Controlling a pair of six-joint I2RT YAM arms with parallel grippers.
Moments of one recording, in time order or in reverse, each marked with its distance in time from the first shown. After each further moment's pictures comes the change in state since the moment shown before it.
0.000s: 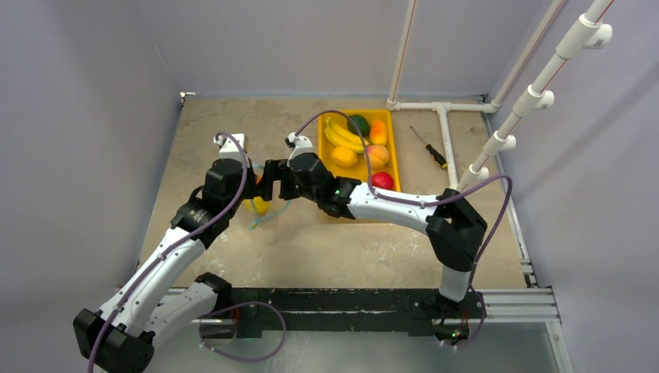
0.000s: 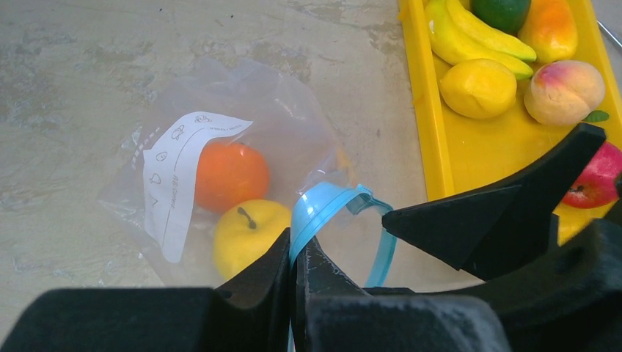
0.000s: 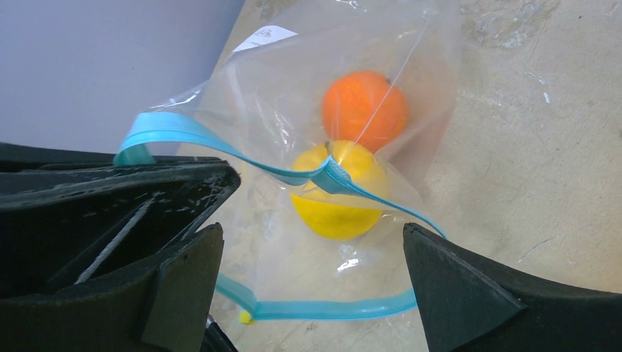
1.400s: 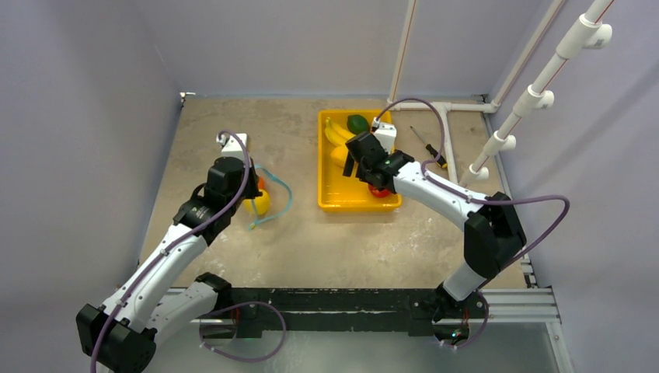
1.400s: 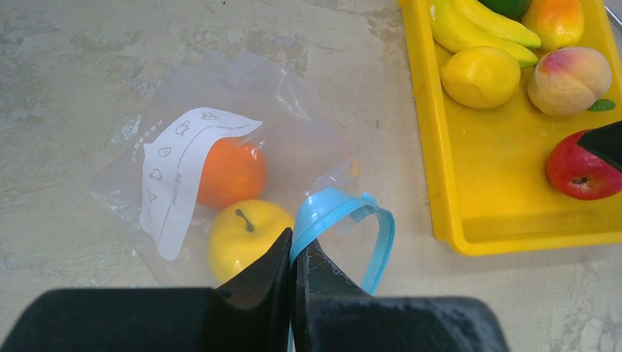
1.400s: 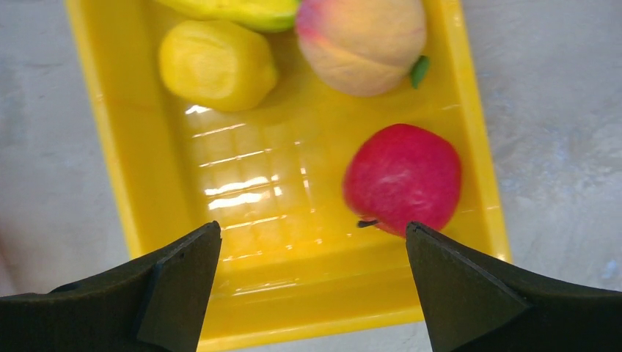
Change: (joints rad) left arm 0.014 0.030 0.000 0.000 0.034 0.000; right arm -0.324 -0.213 -0.096 -0.618 0.397 0.066
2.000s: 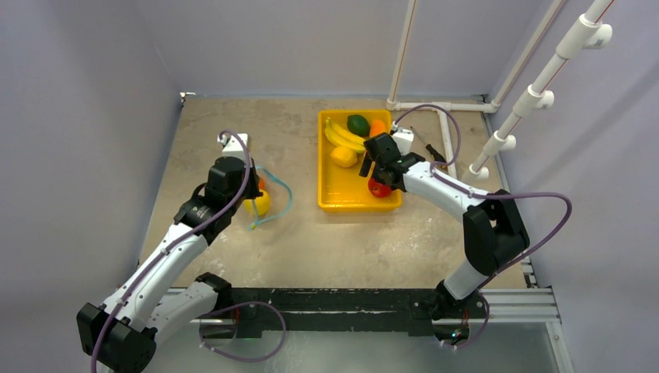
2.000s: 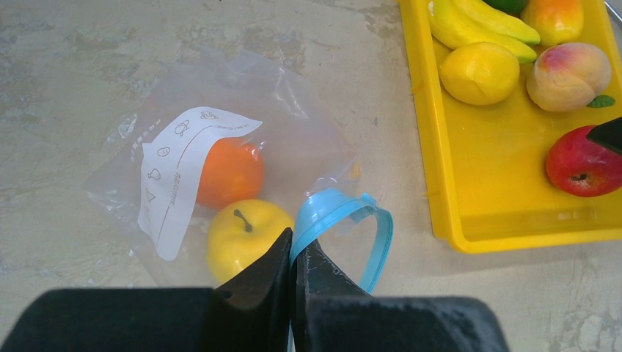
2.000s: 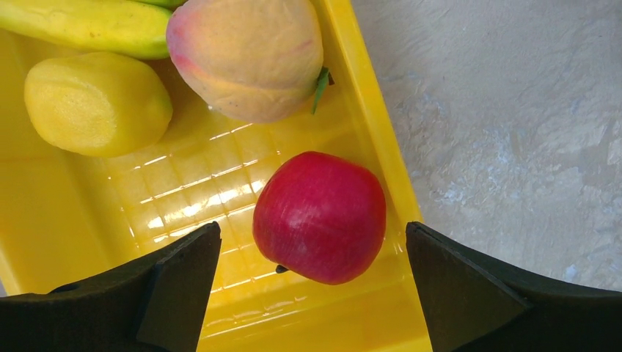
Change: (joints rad) left arm 0.000 0.006 0.000 0.000 0.009 0.000; right arm -0.140 0.000 -0.114 0.038 -0.019 -0.002
